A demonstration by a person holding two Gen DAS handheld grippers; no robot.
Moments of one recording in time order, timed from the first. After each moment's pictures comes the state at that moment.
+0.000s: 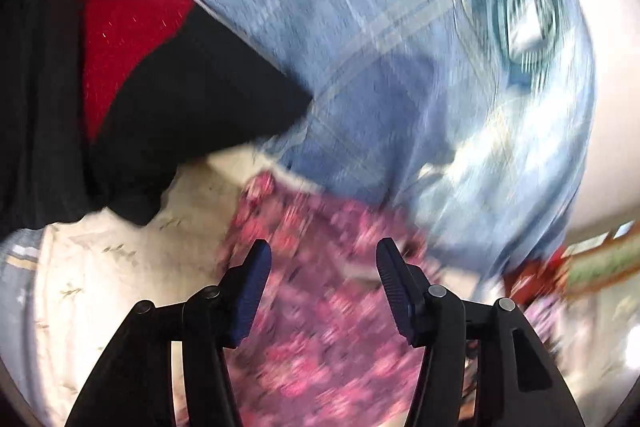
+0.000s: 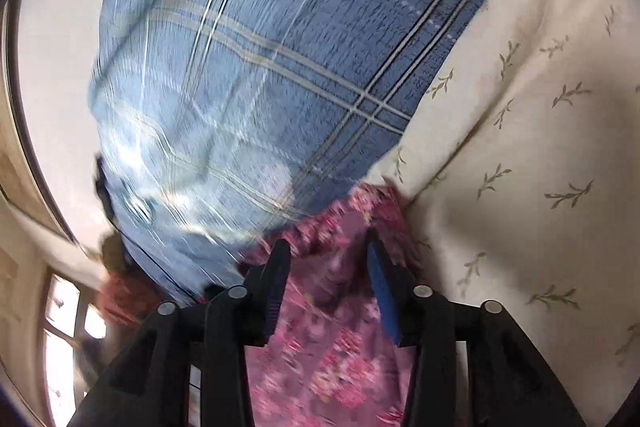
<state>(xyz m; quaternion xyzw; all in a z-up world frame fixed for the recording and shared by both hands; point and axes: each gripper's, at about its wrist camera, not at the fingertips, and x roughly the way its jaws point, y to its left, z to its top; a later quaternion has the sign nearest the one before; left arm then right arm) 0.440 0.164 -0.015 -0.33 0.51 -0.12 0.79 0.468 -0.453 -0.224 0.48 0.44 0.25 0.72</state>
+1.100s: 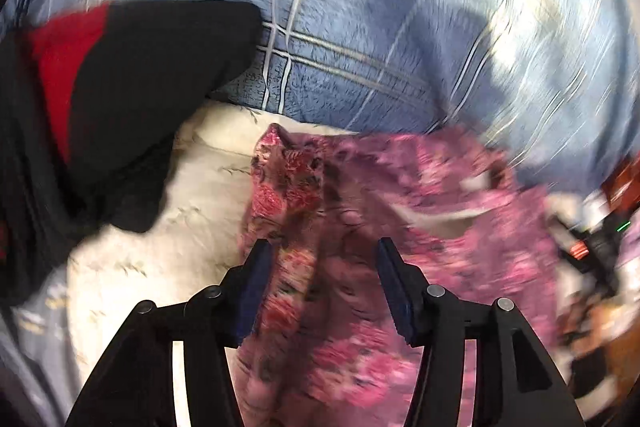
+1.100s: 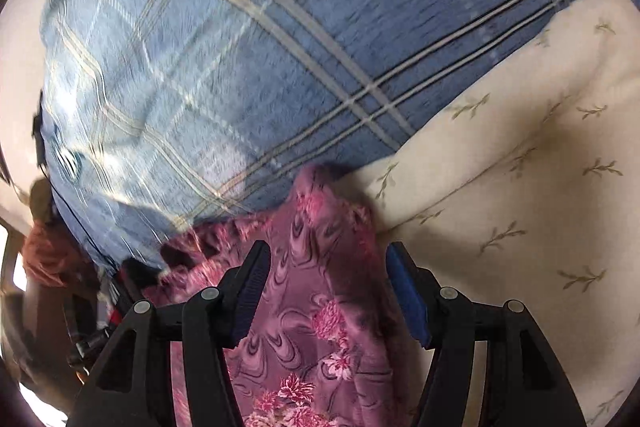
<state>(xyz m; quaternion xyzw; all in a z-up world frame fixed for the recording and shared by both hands) 0.458 0.087 -0.052 -0.09 0.55 -0.06 0.83 0.503 -0.410 -0.230 0.34 0.49 0.22 0.77</state>
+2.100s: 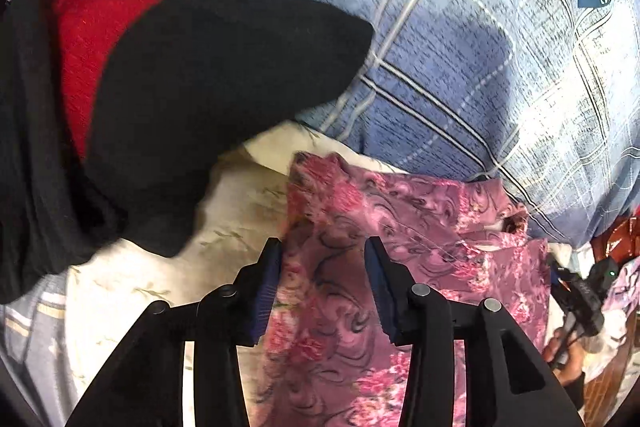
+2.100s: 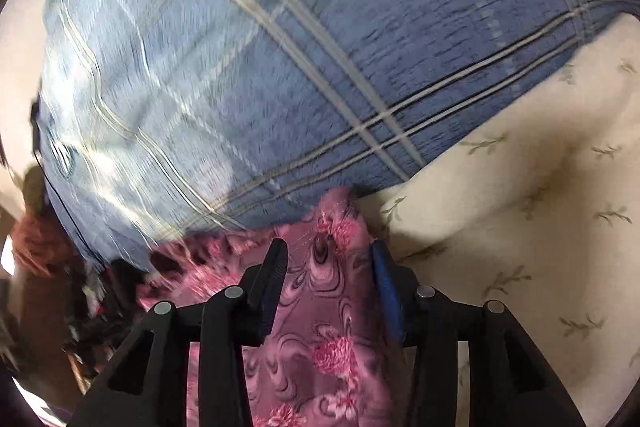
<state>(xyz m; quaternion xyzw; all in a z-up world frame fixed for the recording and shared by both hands) 0.481 0.110 -0.088 -0.20 0.54 -0.05 0.81 0.509 -0.382 -0.226 0.30 0.48 0.23 0.79</state>
